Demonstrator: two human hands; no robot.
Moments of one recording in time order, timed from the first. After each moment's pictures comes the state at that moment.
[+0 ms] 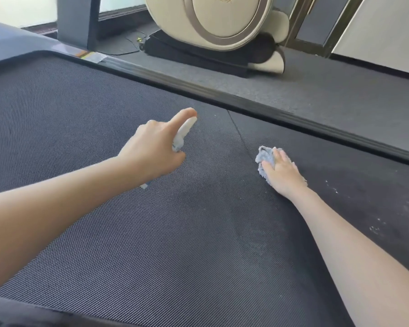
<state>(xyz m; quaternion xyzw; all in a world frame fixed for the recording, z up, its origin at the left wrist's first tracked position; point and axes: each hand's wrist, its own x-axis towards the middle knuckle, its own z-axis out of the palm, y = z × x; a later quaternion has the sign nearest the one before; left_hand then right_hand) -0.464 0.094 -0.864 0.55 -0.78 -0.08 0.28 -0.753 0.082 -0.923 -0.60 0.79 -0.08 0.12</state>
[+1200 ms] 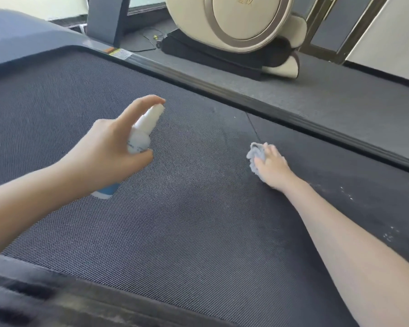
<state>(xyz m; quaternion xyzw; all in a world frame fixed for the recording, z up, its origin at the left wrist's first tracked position) -0.370 0.151 -0.846 0.55 -0.74 -0.15 0.34 -0.710 0.049 -0.936 -0.66 0.74 -0.06 0.12</state>
